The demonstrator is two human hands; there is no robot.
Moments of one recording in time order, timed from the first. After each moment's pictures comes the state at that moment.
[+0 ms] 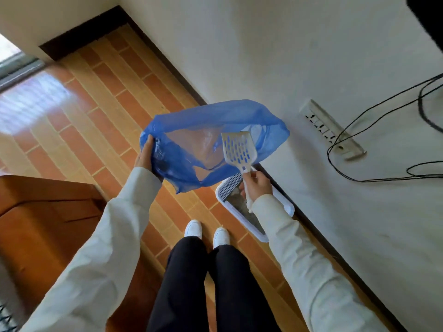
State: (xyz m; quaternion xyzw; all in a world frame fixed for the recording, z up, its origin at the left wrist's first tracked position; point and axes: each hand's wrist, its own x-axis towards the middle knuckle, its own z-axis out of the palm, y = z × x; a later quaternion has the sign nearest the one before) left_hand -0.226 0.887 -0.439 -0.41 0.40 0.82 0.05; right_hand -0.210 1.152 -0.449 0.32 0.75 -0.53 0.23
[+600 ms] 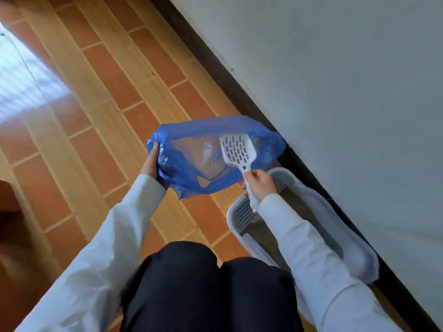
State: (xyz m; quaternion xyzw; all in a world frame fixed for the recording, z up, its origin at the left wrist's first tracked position) left_hand -0.265 0.891 -0.881 -0.44 0.33 0.83 0.07; right_hand -0.282 1.130 -0.865 0.25 0.77 -0.52 0.27
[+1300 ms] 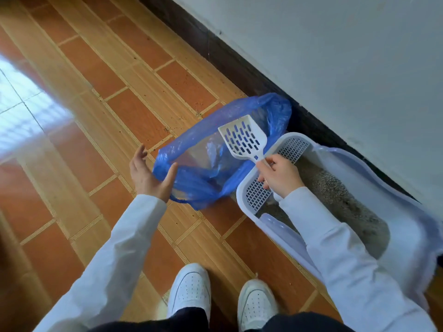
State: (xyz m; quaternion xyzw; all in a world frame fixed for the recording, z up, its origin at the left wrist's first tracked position) left_hand -0.190 0.896 -1.008 -0.24 0.85 0.46 -0.14; right_hand -0.234 1.165 -0.939 0.14 0.86 -0.46 0.19
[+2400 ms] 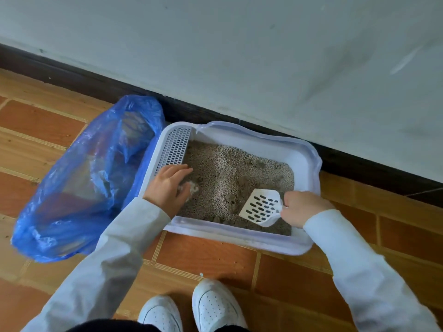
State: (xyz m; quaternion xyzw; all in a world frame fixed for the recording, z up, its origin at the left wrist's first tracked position) left_hand -0.219 1.109 -0.991 0.34 0.90 0.25 0.08; right_hand -0.088 1.361 -0.904 0.28 0.88 -0.06 0.39
